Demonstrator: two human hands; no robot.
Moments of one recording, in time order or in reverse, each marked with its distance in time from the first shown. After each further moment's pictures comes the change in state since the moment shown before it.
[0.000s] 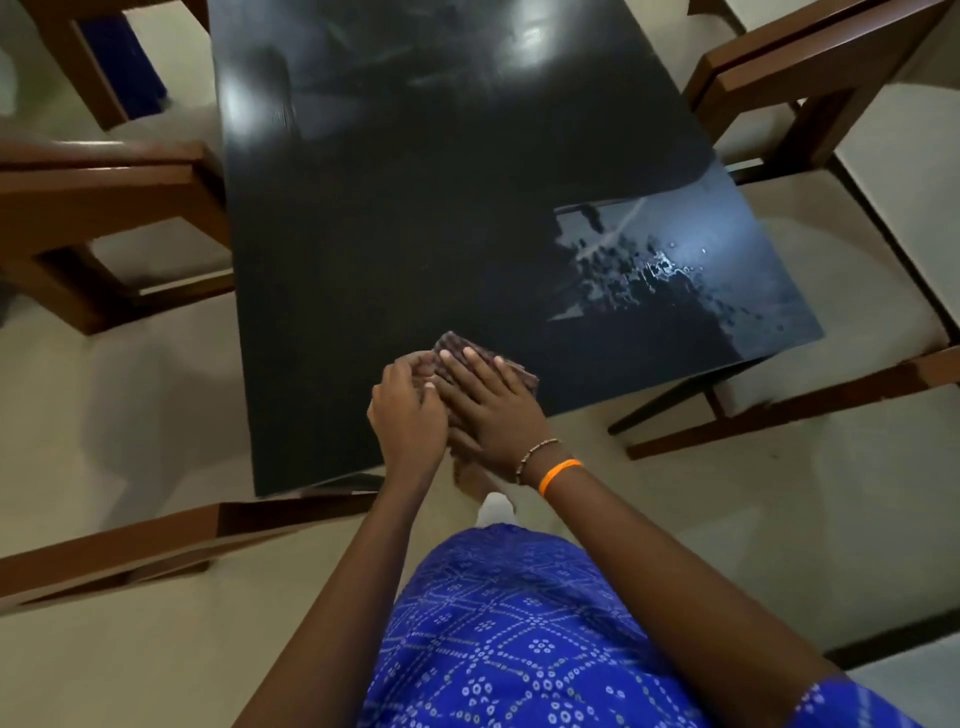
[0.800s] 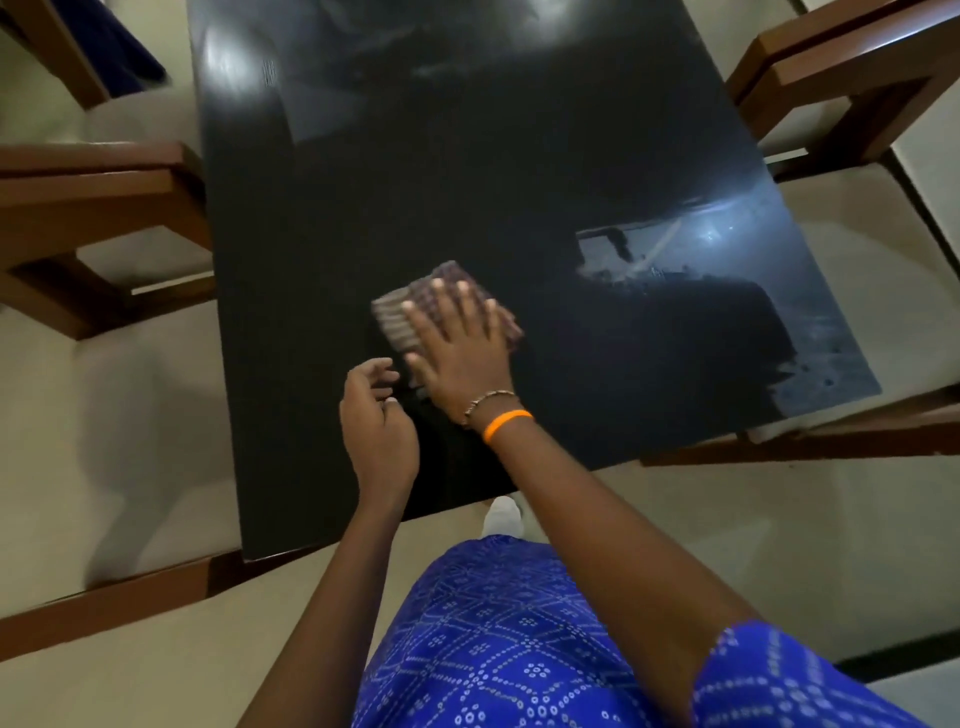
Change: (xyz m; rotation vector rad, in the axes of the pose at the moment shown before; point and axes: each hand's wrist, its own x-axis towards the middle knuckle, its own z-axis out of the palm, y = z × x) left_hand 0.061 0.001 -0.005 -0.129 0.123 -0.038; right_hand 0.127 0.014 -0.024 0.038 0.015 0.196
